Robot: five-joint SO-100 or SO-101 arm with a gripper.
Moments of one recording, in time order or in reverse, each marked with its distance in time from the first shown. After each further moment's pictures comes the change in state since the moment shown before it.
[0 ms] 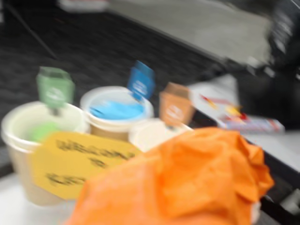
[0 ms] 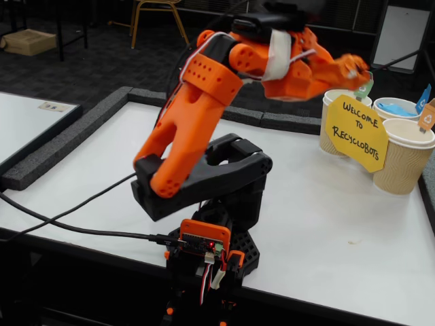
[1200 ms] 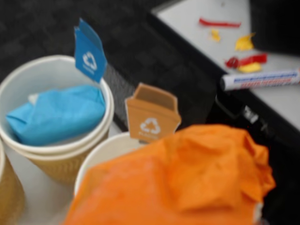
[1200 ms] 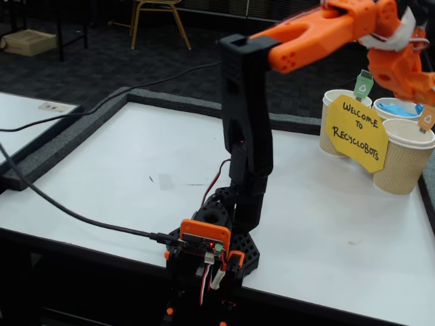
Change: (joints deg) arm 2.7 -90.8 -54.8 -12.4 3.3
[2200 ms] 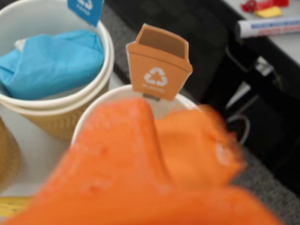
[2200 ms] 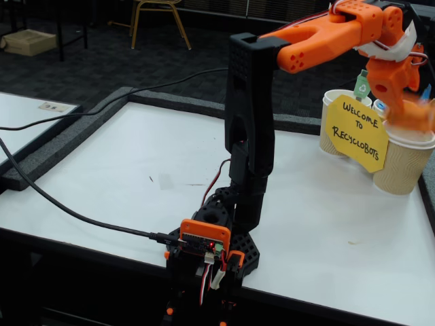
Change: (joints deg) arm -0.3 -1.8 -0.2 5.2 0.0
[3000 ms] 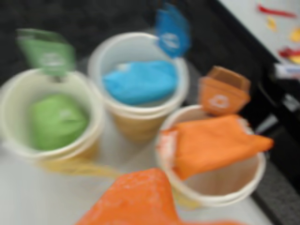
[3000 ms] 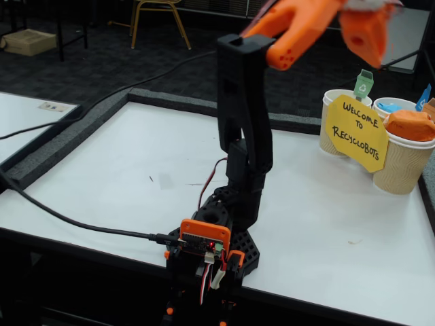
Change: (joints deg) arm -10.5 9.0 -17.8 22.6 0.0
